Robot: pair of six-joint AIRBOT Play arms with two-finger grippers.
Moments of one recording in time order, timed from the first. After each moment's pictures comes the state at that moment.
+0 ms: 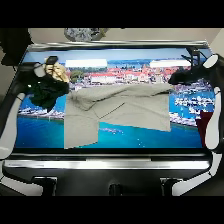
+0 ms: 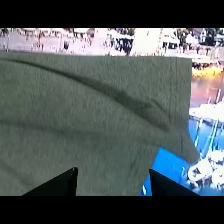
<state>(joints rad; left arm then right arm) -0.08 -1.71 1.76 1.56 -1.31 -1.58 -0.23 -1.80 1.91 -1.27 1.28 1.19</state>
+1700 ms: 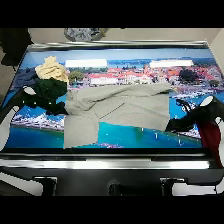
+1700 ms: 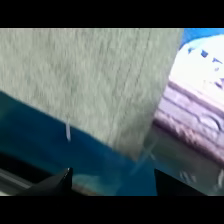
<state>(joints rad) 0.15 -1.74 1.38 1.04 -1.31 -1.29 -0.37 -1.56 1.11 -1.23 1.39 1.02</state>
